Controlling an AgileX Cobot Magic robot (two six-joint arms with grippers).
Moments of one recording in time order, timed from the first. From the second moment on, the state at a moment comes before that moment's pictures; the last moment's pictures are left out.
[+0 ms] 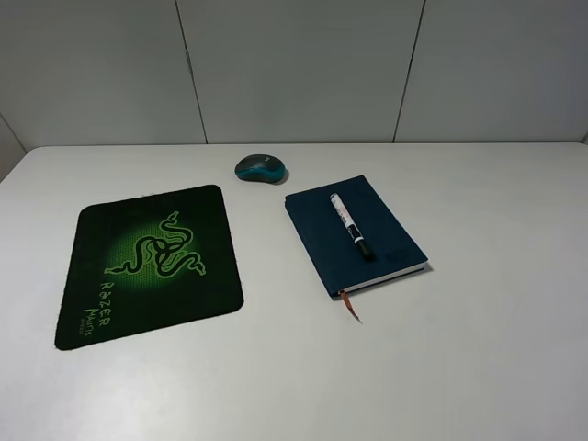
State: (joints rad) left arm 0.02 -0.01 -0.49 -0.05 1.06 0.11; right arm 0.44 0.06 -0.49 0.10 1.03 -0.10
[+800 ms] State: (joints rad) left arm 0.02 -0.01 -0.49 -0.05 1.06 0.11; right arm 0.02 0.00 -0.49 0.09 1.03 -0.08
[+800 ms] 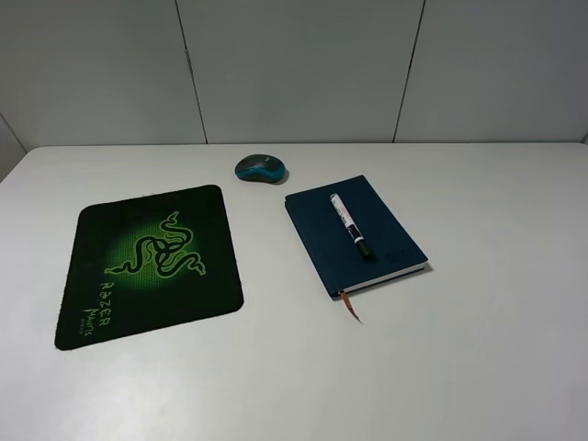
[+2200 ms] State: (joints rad) left arm 0.02 -0.01 -0.49 -0.05 1.06 0.11; right arm 0.00 0.00 -0.49 0.09 1.03 -0.08
